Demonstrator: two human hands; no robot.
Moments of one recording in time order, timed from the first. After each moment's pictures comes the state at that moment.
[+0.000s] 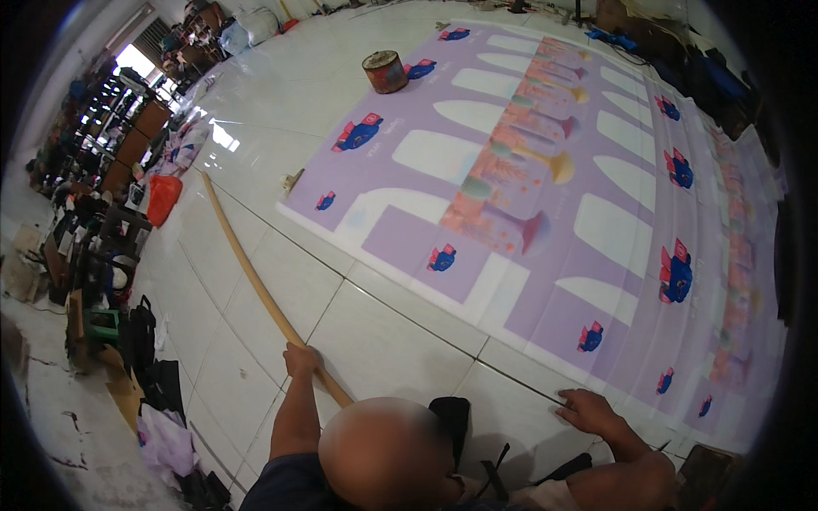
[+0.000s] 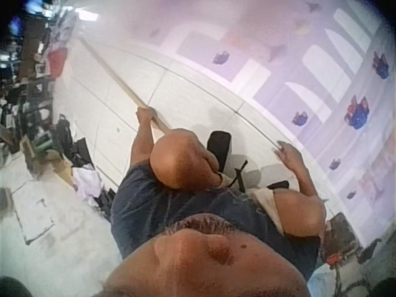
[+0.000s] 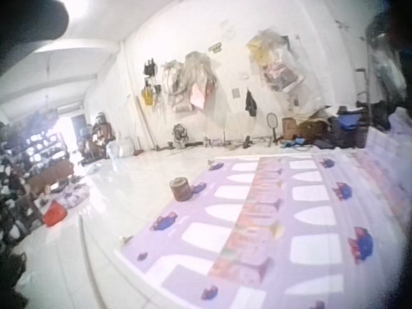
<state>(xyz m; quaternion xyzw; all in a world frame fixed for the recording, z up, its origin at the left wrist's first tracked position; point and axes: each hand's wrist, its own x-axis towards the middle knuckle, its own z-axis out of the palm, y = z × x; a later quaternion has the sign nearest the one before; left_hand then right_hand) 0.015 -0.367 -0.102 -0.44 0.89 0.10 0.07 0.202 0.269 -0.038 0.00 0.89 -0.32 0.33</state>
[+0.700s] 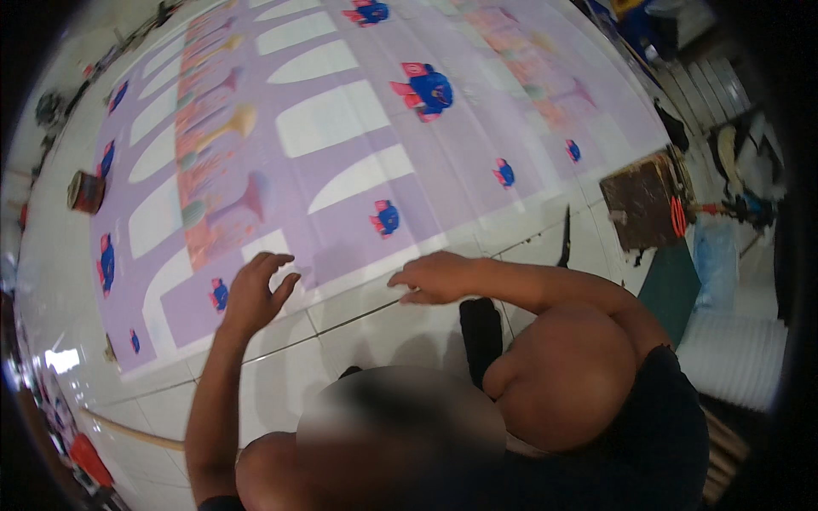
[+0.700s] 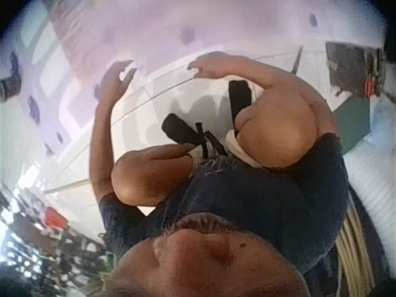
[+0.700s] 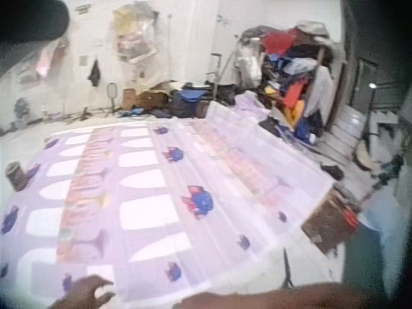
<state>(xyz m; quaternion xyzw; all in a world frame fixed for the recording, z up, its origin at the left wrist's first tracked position) -0.067 0.047 0.015 0.57 0.77 0.23 0.17 0.195 0.269 -0.005 0.05 0.90 -0.36 0.24</state>
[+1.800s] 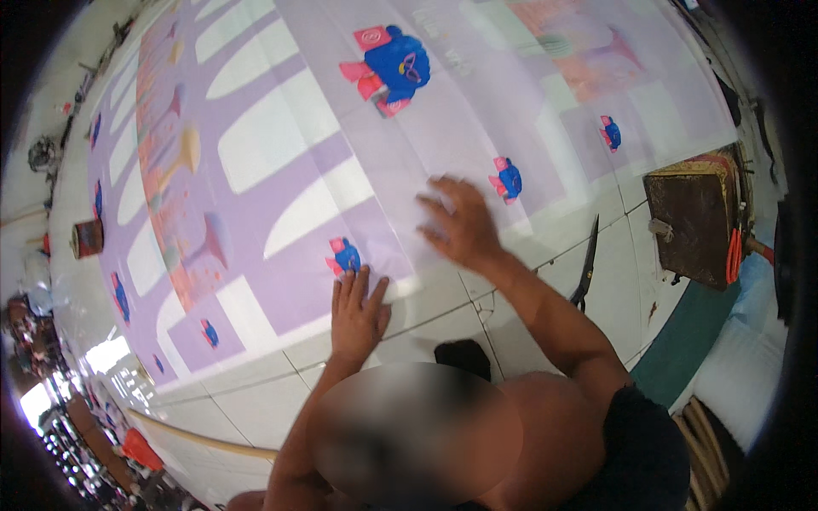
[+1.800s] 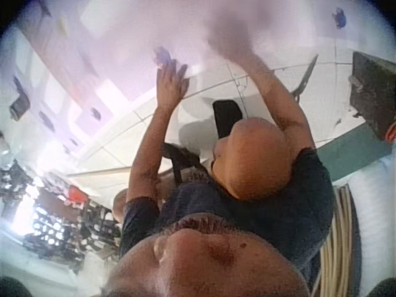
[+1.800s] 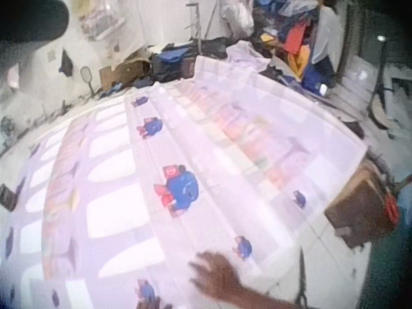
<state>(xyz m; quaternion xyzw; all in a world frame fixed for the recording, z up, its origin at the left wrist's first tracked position) 0.107 0.196 -0.111 0.60 0.78 0.12 0.15 0.244 0.432 -0.132 0.23 0.92 -0.21 -0.23</state>
